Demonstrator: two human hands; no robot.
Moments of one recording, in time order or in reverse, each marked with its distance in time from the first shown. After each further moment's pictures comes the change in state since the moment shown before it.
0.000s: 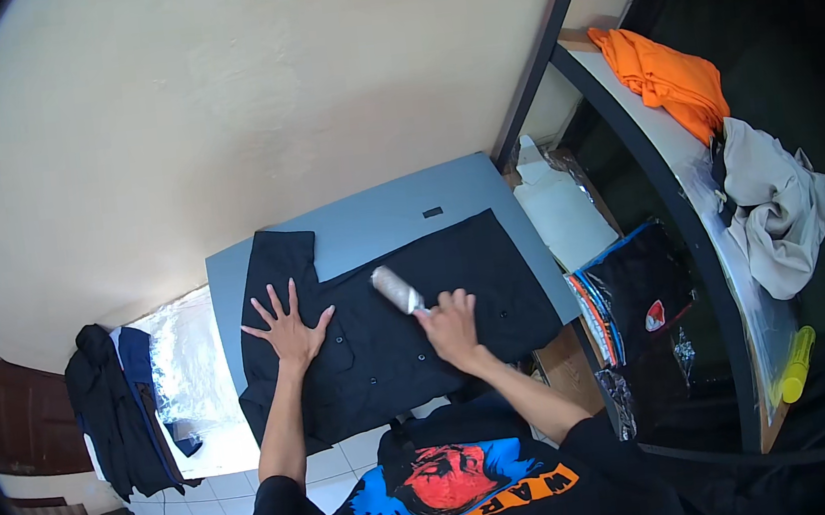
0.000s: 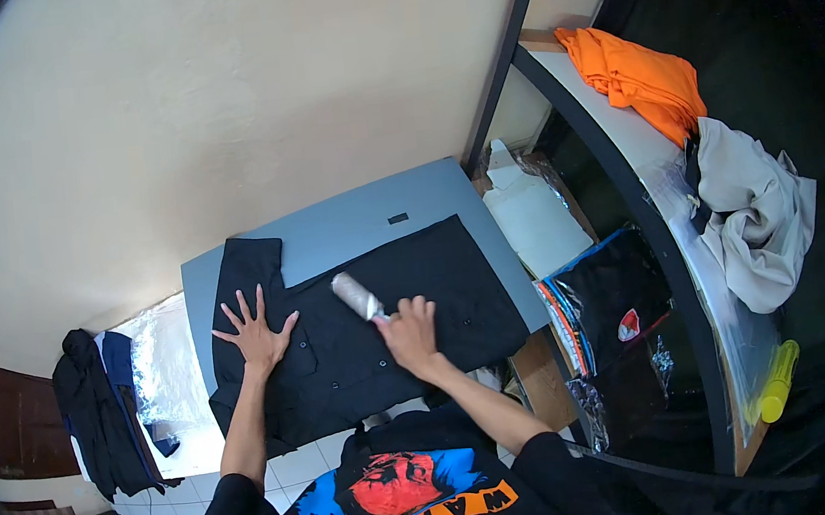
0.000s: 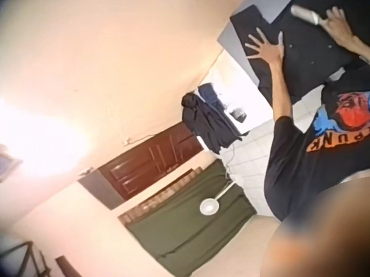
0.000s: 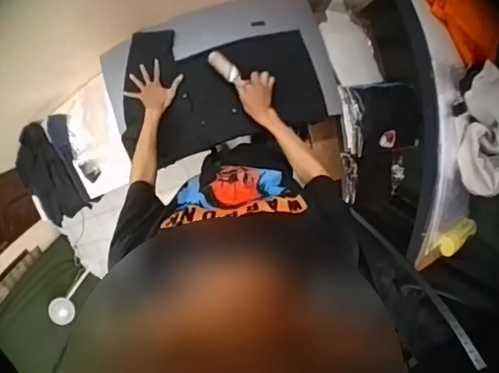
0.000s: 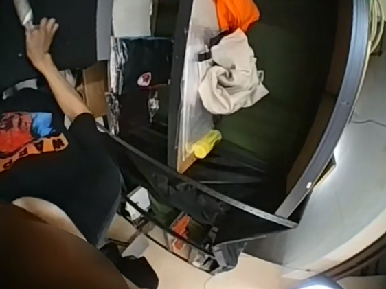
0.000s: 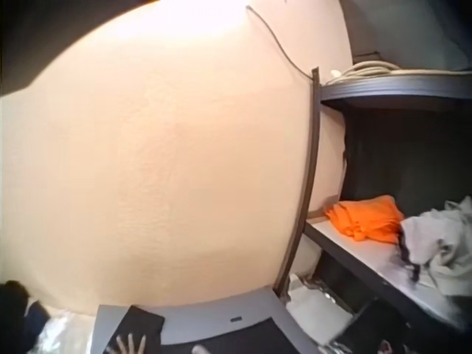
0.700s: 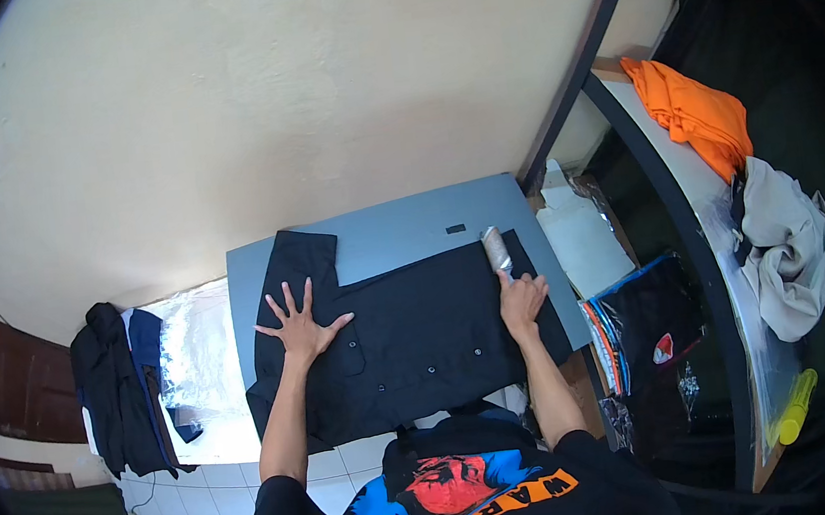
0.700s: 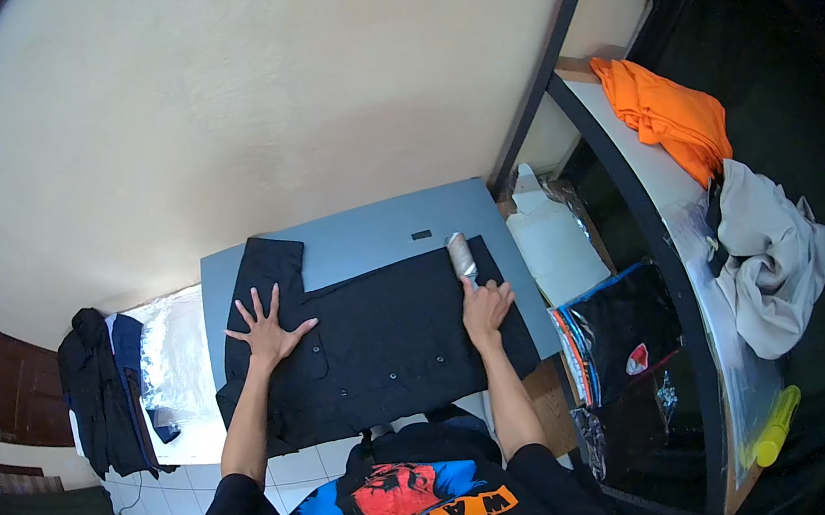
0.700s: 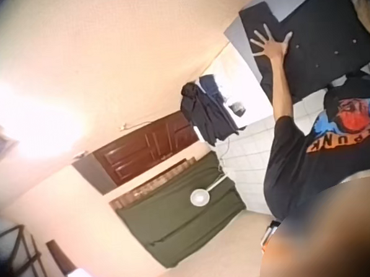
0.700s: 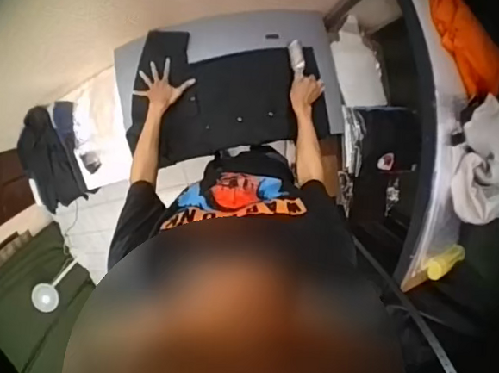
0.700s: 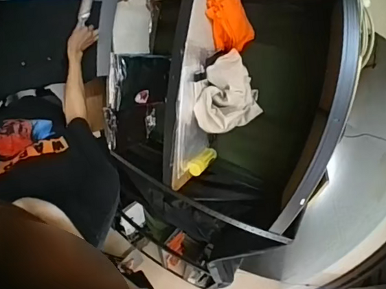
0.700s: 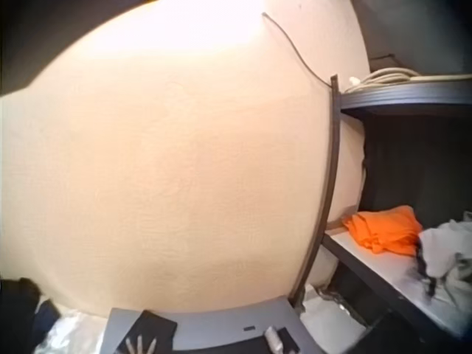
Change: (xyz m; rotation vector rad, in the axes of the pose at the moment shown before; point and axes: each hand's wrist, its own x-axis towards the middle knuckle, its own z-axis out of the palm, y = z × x) left_hand 0.015 -0.005 -0.016 -0.081 -0.334 -0.112; right_hand 0.042 0.123 0.003 -0.324 0.137 0.409
